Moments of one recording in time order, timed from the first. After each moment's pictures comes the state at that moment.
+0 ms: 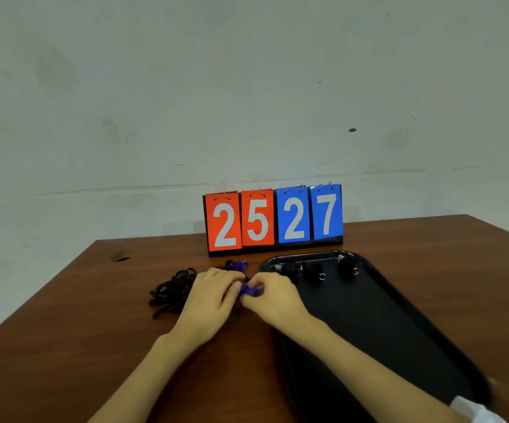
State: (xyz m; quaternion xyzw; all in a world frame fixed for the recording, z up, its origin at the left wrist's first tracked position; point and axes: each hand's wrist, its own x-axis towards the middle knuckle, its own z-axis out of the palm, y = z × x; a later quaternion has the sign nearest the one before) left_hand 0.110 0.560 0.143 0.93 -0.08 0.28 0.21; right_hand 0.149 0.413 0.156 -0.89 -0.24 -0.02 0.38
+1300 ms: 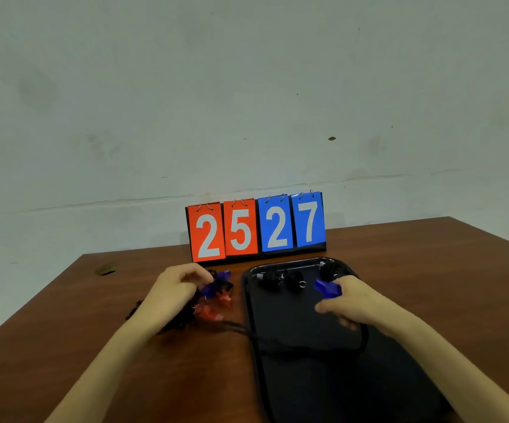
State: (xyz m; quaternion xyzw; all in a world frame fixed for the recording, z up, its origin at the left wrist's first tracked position) left_hand 0.098 0.549 0.211 0.88 0.08 0.12 0.45; right_hand 0.165 0.260 0.198 -0.89 -0.10 0.19 0.40
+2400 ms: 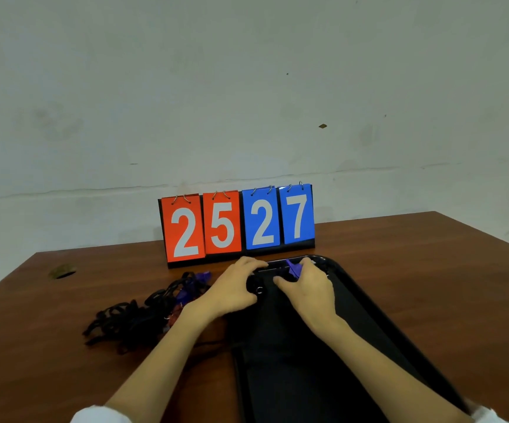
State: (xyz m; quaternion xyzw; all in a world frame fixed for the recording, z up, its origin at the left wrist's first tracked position) left_hand 0.226 0.493 0.147 0.95 -0.14 0.05 0.28; right_hand 0.229 0.327 0.143 -0.91 -0.03 -0.13 0.39
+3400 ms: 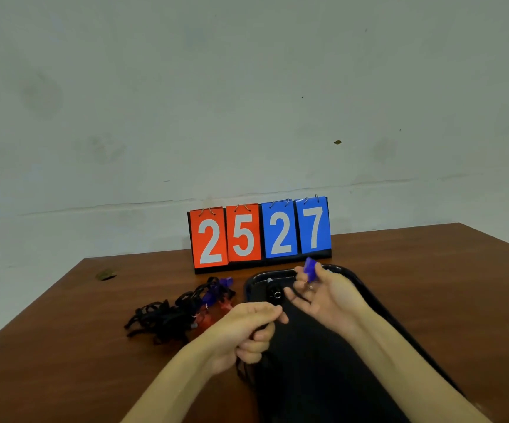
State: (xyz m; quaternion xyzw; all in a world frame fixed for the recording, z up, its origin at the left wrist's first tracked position) left_hand 0.103 0.476 0.183 0.69 0.00 -0.16 0.70; right_hand 0.174 0.310 0.197 -0.39 0.02 0.24 0.89
